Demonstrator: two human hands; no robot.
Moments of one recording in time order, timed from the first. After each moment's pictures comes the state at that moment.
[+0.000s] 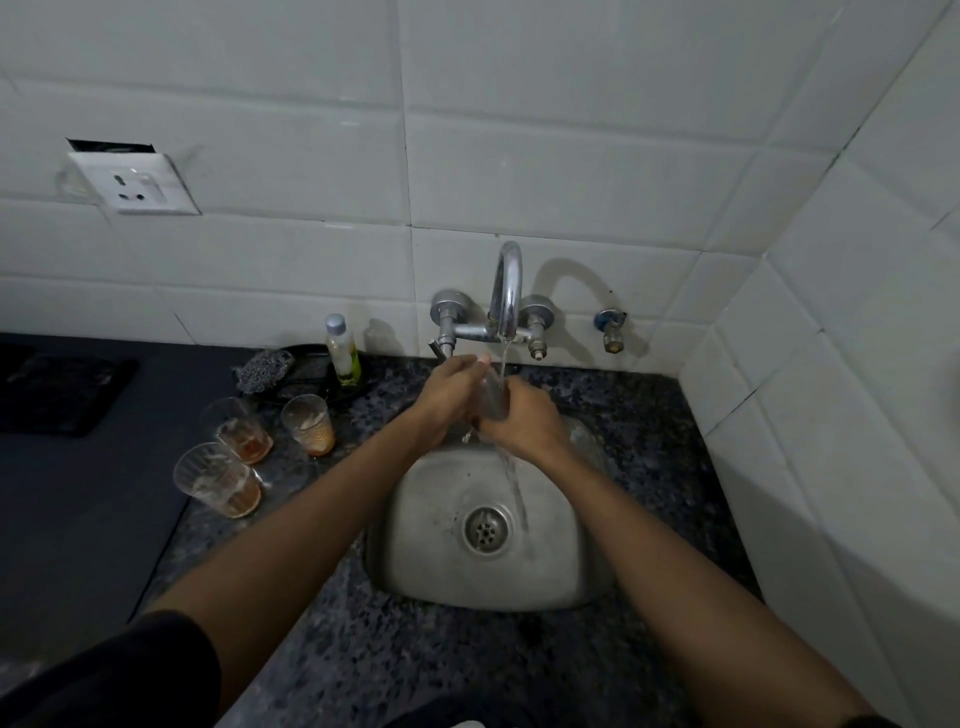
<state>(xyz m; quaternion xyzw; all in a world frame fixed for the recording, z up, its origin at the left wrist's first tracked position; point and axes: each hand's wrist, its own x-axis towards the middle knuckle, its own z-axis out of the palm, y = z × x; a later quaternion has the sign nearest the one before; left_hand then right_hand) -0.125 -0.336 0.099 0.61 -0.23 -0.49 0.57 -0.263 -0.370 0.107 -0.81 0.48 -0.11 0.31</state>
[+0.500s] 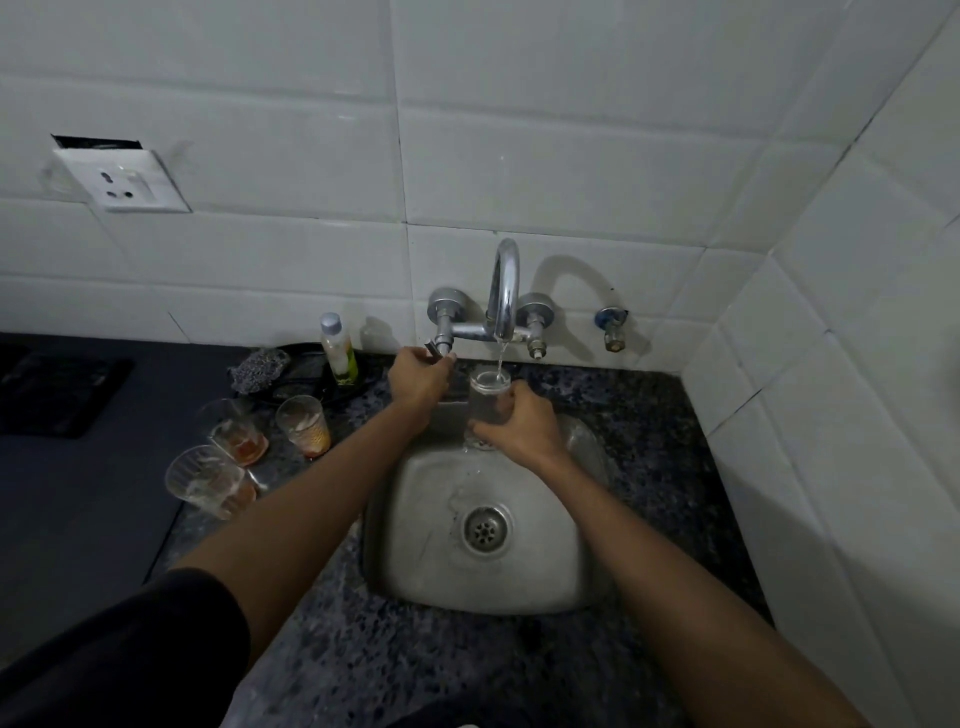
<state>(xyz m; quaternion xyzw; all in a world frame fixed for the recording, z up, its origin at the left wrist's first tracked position) -0.091 -0.357 0.075 0.78 -0.17 -0.28 0.53 -0.268 -0.371 0.098 -0.76 0.49 -0.16 0.38</state>
